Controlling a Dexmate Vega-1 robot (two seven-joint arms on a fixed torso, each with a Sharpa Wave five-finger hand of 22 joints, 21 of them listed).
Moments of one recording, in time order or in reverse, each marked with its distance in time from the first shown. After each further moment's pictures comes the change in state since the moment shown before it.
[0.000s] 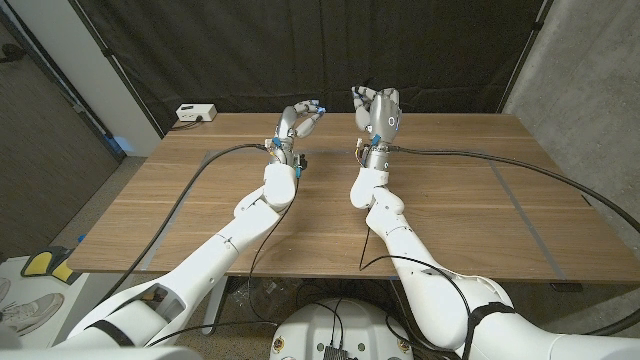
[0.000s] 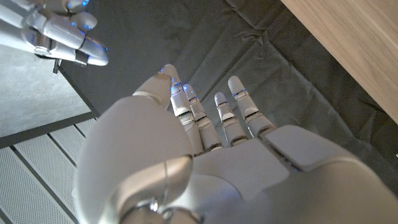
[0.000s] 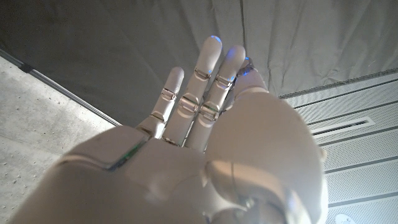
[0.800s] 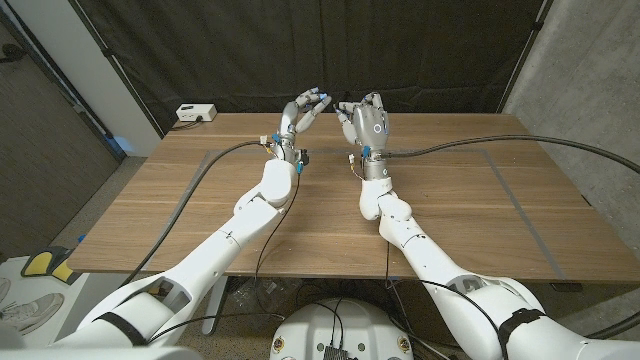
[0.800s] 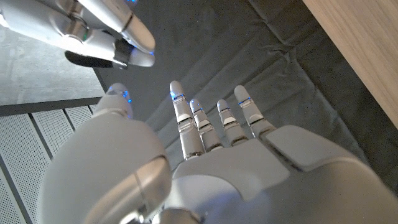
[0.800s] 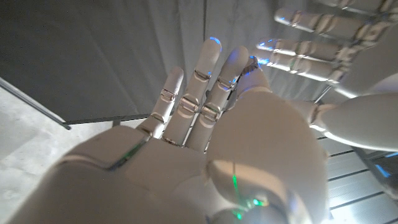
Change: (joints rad) left arm -0.044 -0.020 -0.017 0.107 -0.132 -0.186 -0.161; left_hand -0.282 -0.195 -0.216 0.094 0.047 -0.274 -0.103 -0.189 -0.061 -0.179 0.055 -0.040 0.006 -0.122 0.003 -0.013 0.002 -0.170 0.063 0.030 -0.003; right arm -0.003 -0.264 -0.362 -0.051 0.047 -0.196 -0.001; right_hand -0.015 -0.015 -0.023 0.007 -0.011 0.034 -0.056 0.003 -0.028 0.015 -0.052 0.022 0.031 0.000 0.000 0.067 0.046 -0.025 0.000 0.080 -0.014
